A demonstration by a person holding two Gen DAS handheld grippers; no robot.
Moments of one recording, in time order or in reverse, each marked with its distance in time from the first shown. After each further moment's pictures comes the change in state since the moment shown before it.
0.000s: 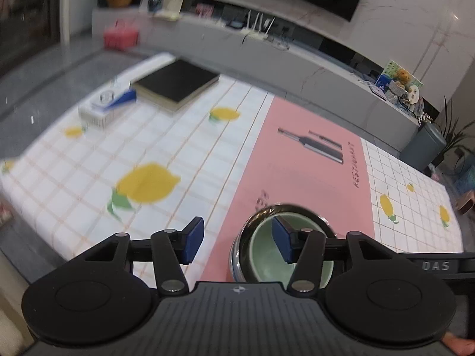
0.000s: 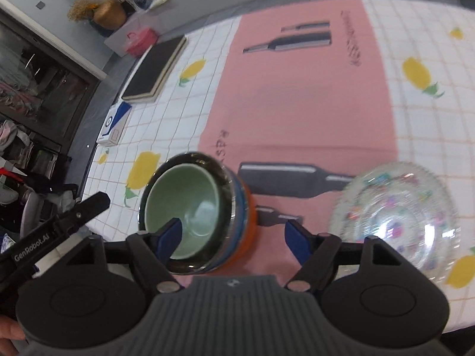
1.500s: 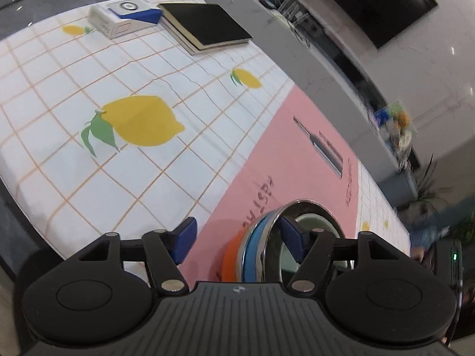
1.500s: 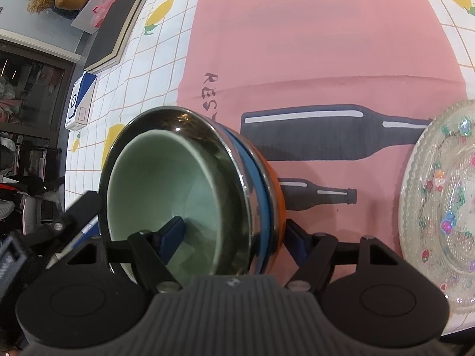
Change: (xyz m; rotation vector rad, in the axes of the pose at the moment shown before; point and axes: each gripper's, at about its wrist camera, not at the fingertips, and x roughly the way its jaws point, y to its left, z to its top) left arm 0.062 0.064 -0.021 -0.344 0.067 -0.184; right arm 0.096 0.000 0.008 0.128 0.171 -0.015
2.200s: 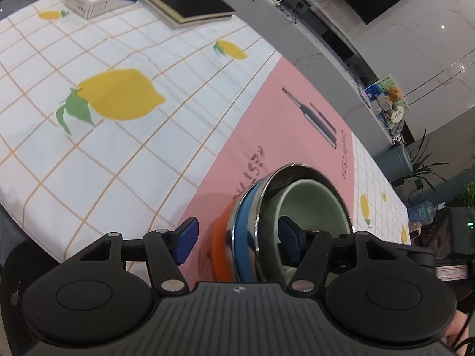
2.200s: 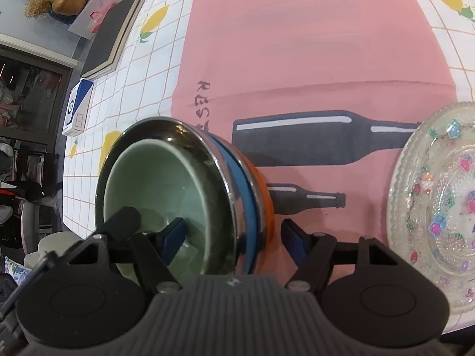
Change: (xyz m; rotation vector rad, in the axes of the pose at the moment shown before) left arm 0.021 -0.006 -0.015 0.074 0.099 -0.020; right arm -0.008 -0.005 0.002 0.012 -0.029 -0.008
